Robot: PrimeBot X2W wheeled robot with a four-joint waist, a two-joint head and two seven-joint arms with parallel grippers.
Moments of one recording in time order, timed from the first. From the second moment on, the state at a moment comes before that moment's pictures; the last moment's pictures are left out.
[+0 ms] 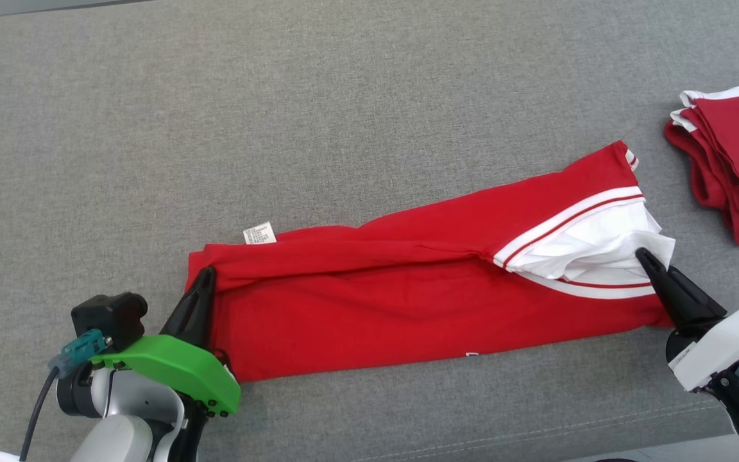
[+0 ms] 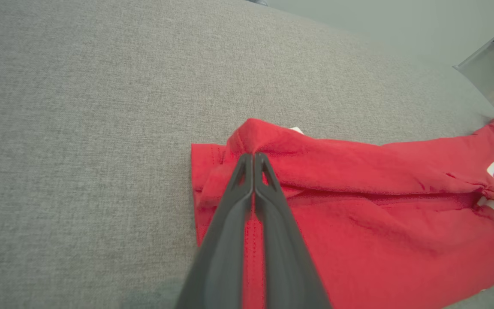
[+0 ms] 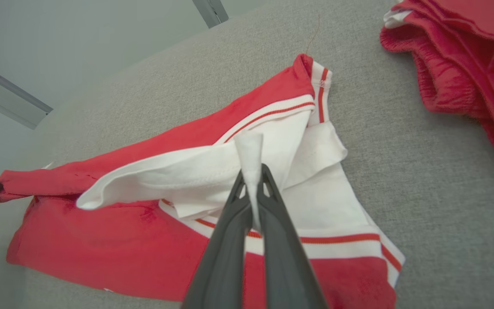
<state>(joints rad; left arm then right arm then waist) -0.16 0.36 -0.43 -0.03 -0.72 0.23 0.07 -0.17 -0.65 0.38 0.10 1.04 0.13 -0.10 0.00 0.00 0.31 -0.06</state>
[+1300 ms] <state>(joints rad) -0.07 0.29 -0.36 -0.08 -0.35 0.39 -0.26 -0.39 -0.61 0.28 0.40 0.89 0.13 0.43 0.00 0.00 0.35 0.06</state>
